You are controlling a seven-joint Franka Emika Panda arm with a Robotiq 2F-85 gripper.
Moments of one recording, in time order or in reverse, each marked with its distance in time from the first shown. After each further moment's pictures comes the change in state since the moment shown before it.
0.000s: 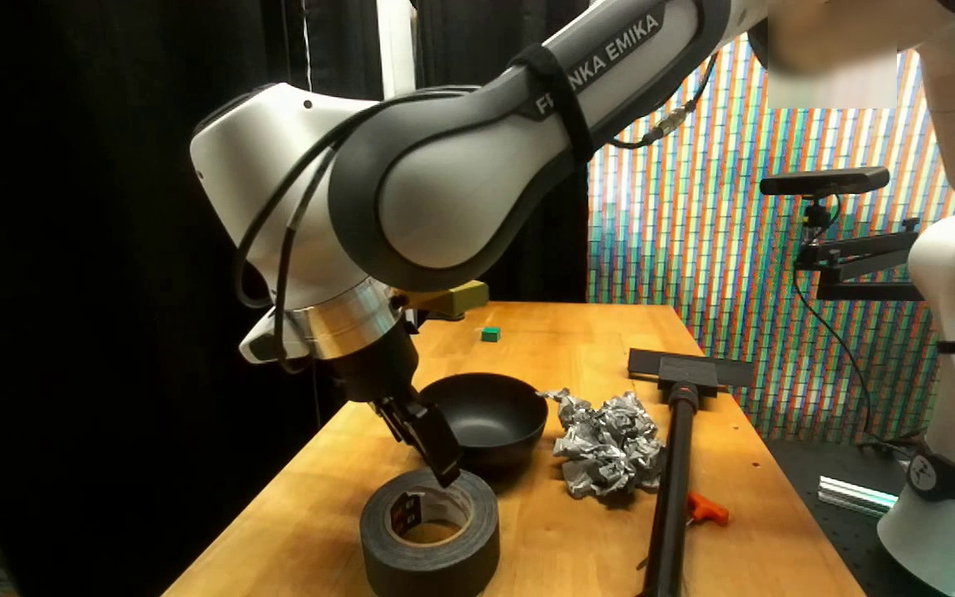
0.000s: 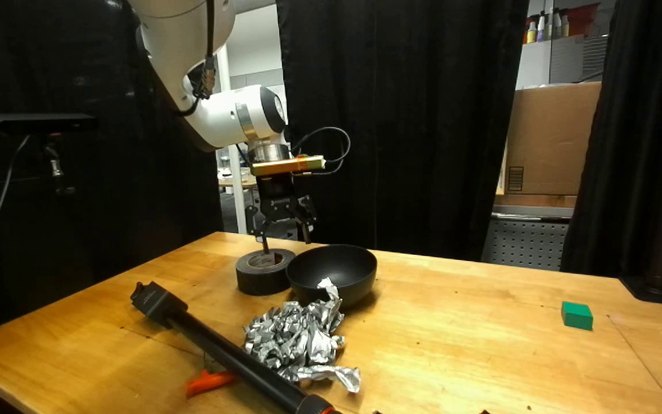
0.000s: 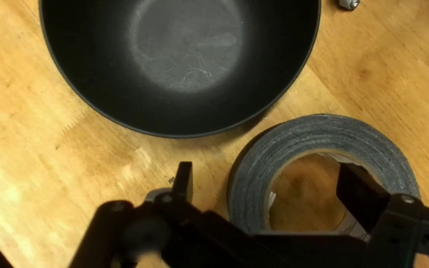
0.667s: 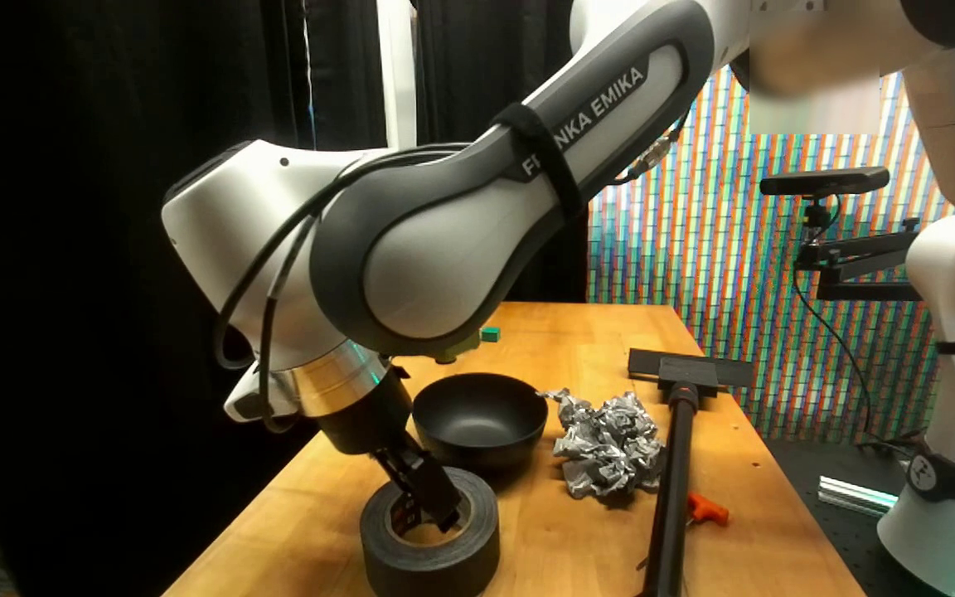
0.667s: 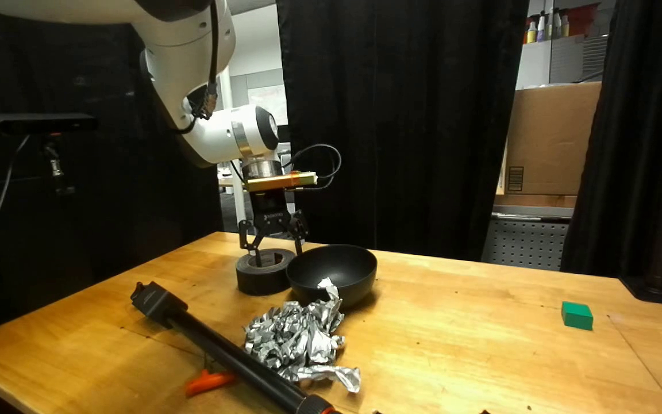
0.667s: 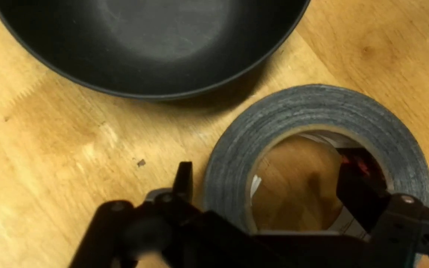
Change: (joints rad) arm 0.033 0.082 0.005 0.043 -0.011 0.000 -0.004
